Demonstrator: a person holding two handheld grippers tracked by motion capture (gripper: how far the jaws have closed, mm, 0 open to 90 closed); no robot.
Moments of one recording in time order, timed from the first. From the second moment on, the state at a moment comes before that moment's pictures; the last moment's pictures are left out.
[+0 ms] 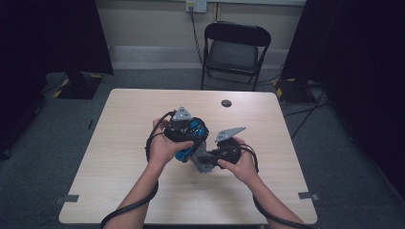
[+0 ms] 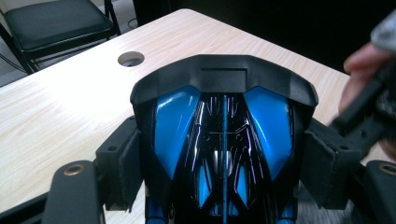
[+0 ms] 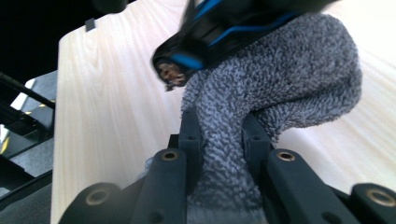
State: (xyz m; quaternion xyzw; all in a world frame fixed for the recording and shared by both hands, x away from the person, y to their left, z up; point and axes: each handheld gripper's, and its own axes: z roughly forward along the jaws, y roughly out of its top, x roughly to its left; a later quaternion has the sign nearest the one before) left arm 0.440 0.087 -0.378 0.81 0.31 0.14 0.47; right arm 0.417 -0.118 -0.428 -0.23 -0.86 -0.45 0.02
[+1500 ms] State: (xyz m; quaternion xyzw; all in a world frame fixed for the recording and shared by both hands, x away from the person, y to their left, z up) left arm 0.423 0.116 -0.385 0.81 0.32 0.15 0.46; right arm 0.440 -0.141 -0.407 -0.29 -0.86 -0.42 -0.05
